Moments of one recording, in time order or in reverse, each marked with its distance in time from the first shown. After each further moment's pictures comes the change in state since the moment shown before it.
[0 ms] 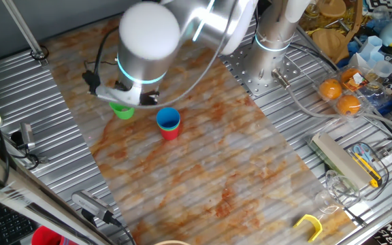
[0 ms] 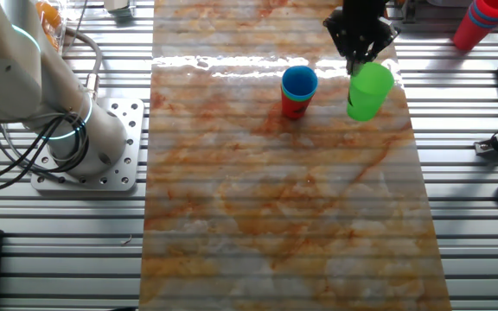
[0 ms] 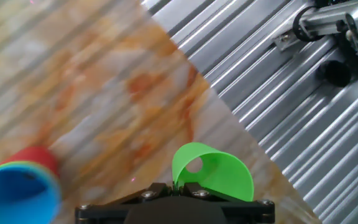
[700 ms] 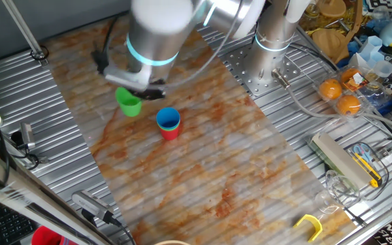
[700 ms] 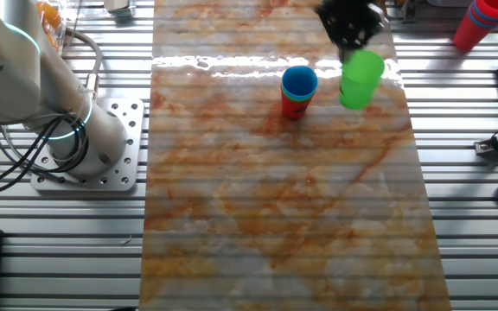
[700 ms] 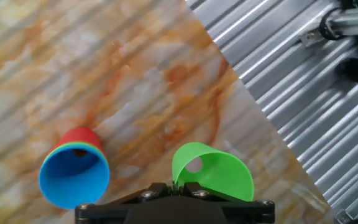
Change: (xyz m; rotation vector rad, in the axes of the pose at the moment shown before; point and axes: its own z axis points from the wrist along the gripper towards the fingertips) arm 0.019 0.036 -0.051 -0.058 -0.103 0.016
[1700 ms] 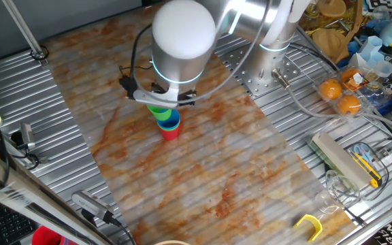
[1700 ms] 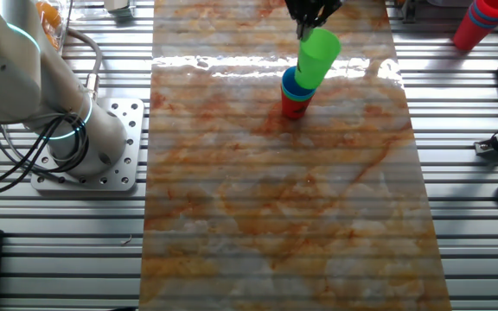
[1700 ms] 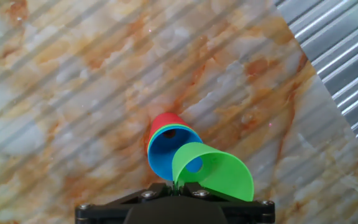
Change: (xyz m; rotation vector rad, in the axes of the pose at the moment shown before) arm 0.001 0.068 0.013 -0.067 0.108 -0.037
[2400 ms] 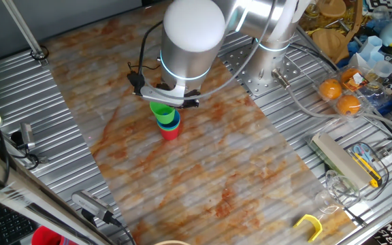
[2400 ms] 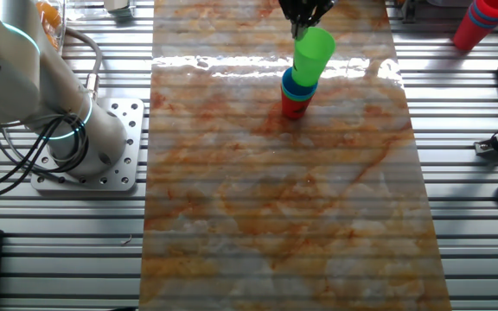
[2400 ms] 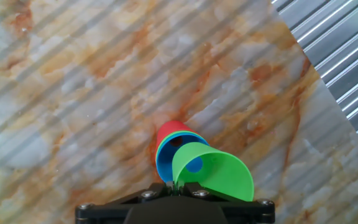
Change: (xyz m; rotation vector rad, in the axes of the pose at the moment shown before) arm -0.003 0.008 0.004 -0.004 -0.029 0.003
